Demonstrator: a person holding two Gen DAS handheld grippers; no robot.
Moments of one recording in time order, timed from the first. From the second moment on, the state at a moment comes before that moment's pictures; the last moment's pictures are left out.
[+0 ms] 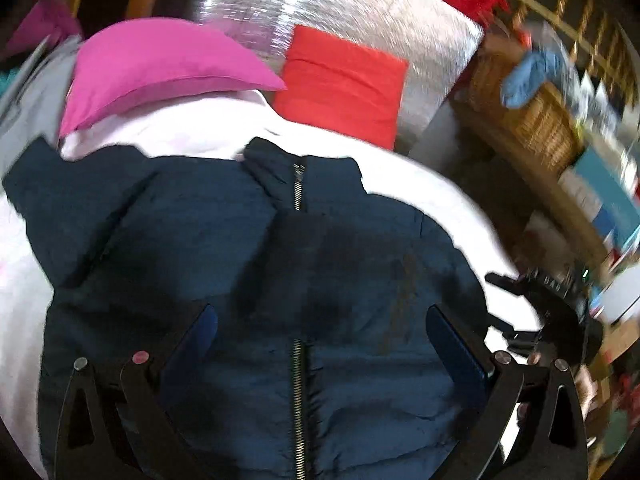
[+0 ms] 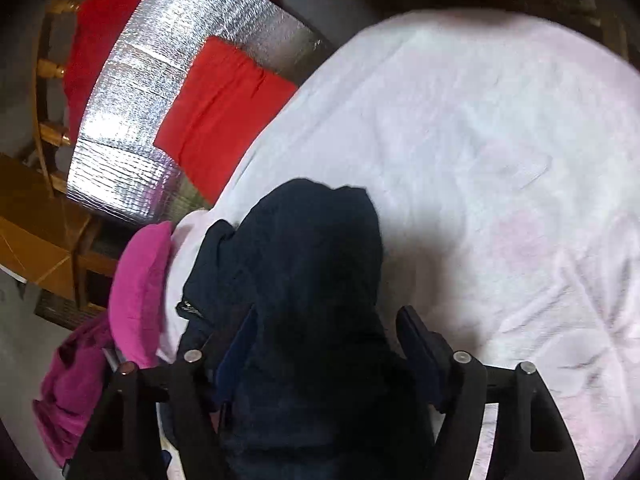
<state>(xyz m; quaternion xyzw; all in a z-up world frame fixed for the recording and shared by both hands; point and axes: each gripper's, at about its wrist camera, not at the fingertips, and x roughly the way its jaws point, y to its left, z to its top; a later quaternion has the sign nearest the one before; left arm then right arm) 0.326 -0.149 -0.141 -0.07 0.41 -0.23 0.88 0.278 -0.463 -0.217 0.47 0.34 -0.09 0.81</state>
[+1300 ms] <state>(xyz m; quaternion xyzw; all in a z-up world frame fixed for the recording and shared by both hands) 0.397 0.014 -0.158 -0.22 0.45 -0.10 0.86 0.292 -0.452 -0.237 0.45 0.39 -0.11 0.80</state>
